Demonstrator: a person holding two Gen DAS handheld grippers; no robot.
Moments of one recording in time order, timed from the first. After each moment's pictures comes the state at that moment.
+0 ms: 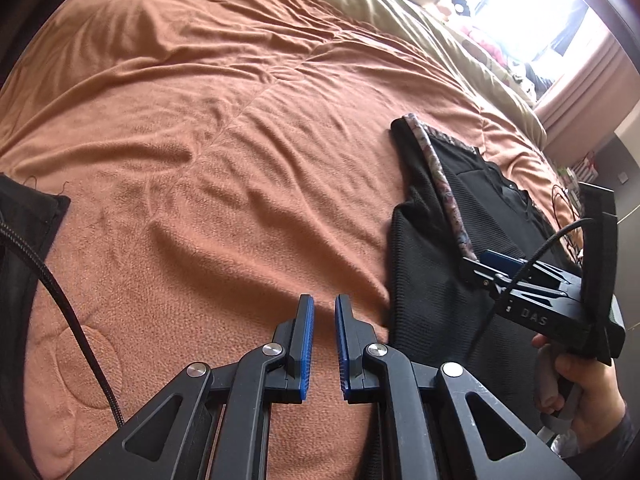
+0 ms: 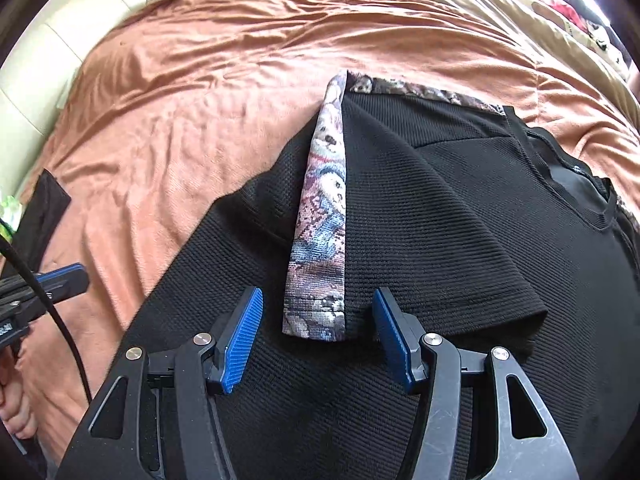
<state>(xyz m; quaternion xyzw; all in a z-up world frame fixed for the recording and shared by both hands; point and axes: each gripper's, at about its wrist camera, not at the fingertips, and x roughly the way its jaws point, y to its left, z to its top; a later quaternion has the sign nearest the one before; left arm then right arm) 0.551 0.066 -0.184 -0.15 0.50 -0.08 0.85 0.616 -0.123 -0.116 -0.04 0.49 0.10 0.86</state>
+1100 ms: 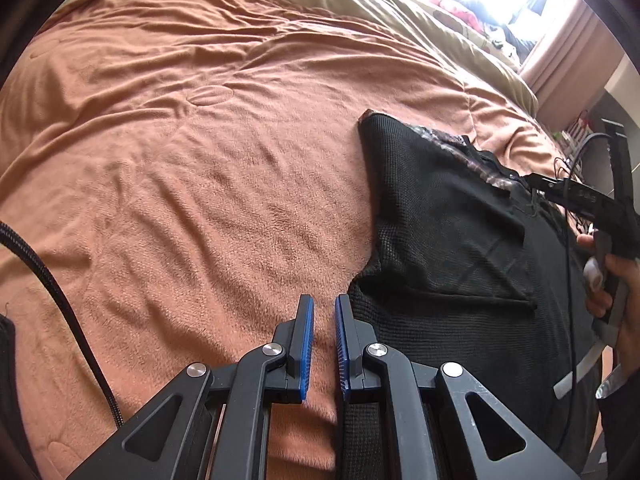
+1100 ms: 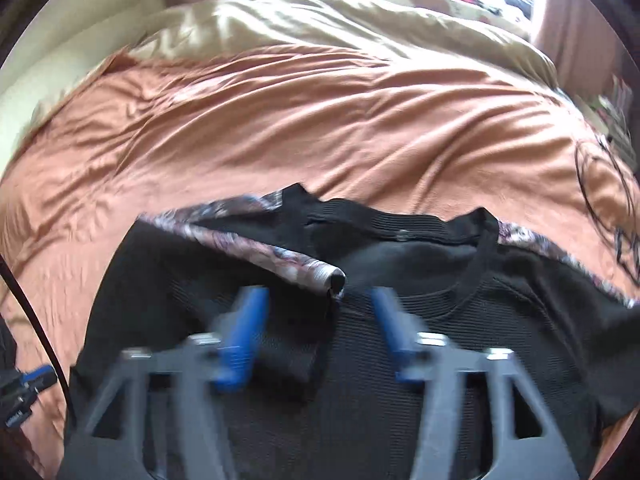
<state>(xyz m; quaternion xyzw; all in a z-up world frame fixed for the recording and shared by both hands) 0.634 0.006 -0.188 -0.08 0.51 -0.12 0.85 0.681 -0.275 -0.079 0.06 0.43 -0.05 0.90</state>
